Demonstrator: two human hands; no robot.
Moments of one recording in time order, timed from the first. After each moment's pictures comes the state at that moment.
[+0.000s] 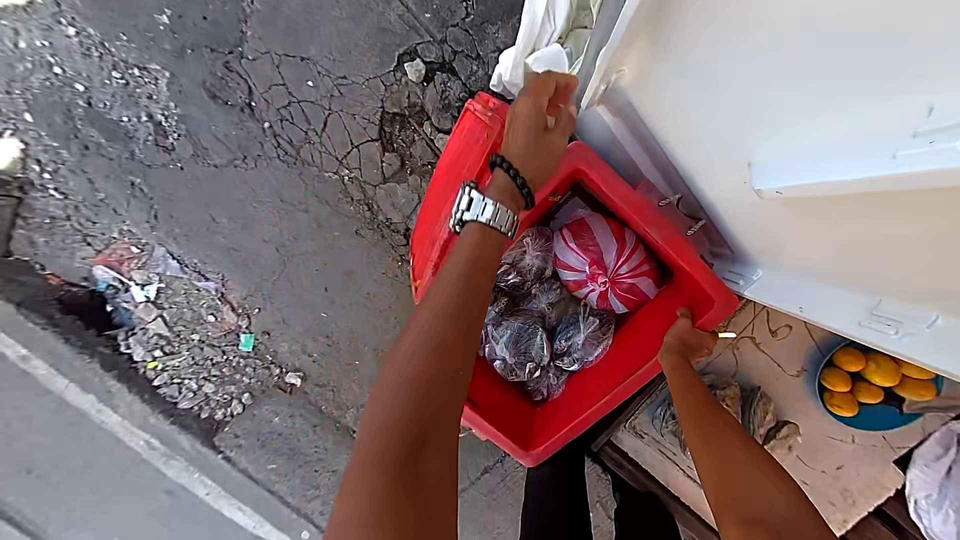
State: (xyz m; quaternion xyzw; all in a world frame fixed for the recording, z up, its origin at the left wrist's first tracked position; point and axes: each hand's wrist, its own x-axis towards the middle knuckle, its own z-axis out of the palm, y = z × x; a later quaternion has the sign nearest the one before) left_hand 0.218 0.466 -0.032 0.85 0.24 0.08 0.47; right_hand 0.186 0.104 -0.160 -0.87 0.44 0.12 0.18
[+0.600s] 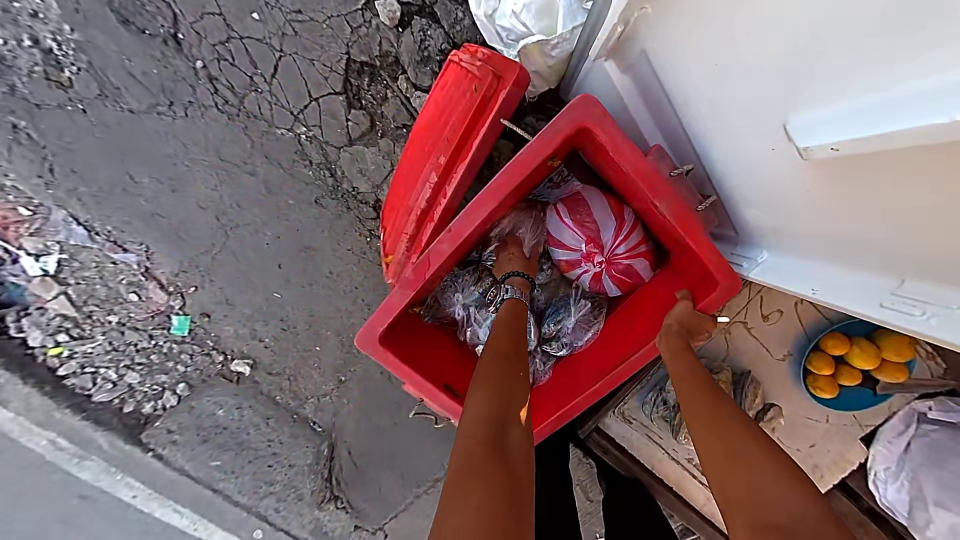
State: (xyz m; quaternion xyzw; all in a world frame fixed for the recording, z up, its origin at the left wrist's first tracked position) left_hand 0.058 0.339 -0.227 0.72 0.57 -0.20 0.35; right_hand 0.183 0.109 -0.161 -0.87 0.45 0.10 0.19
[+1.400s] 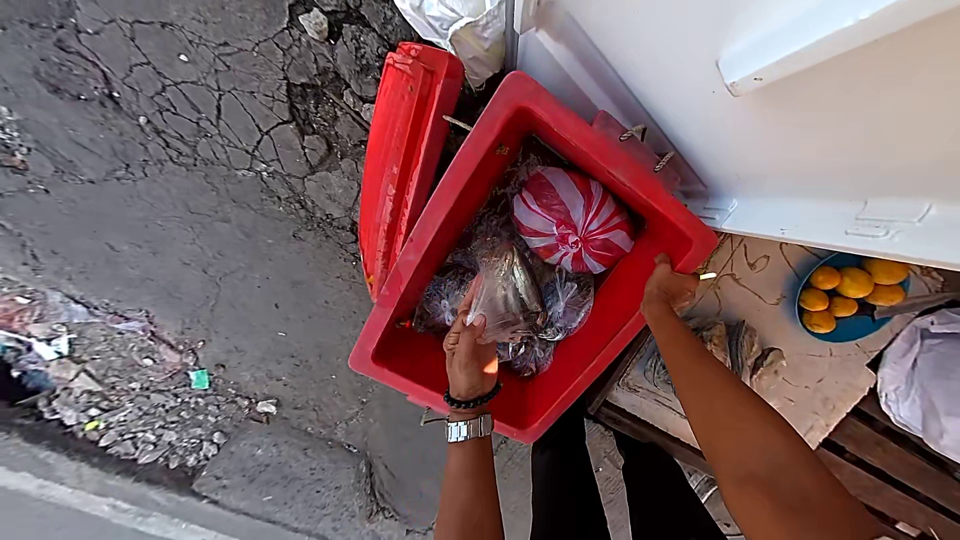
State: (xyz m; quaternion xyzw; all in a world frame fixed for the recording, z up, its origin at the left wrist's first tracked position) left_hand -0.049 0.276 -0.108 0.37 0.43 0.24 0.78; right_hand 0.186 0.103 -0.163 -0.87 0.44 0.12 0.18
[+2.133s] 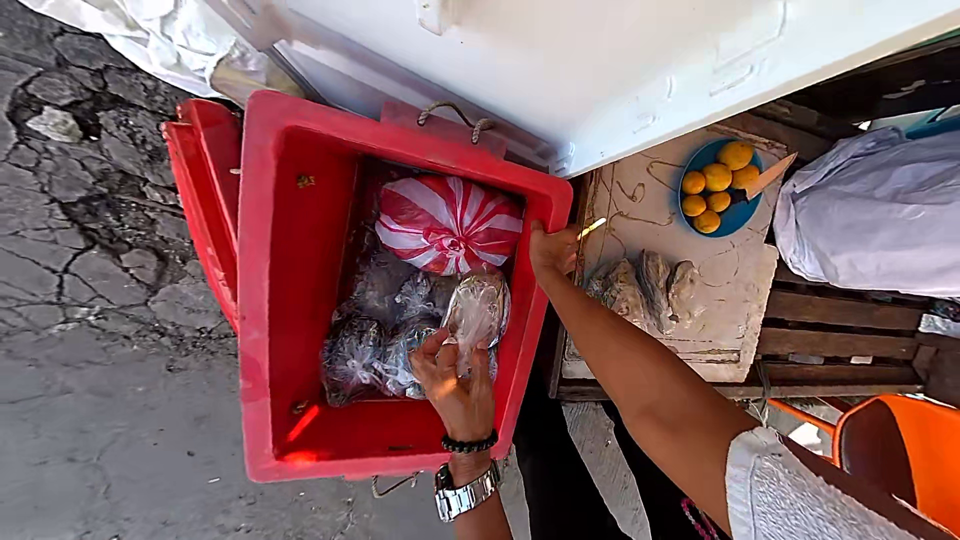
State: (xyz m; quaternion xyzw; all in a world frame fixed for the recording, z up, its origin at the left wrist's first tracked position) left_hand -0.023 0.171 -0.072 0.83 0.34 0.05 0.44; right_hand 0.189 0.092 -0.163 -0.85 0.43 0.18 0.24
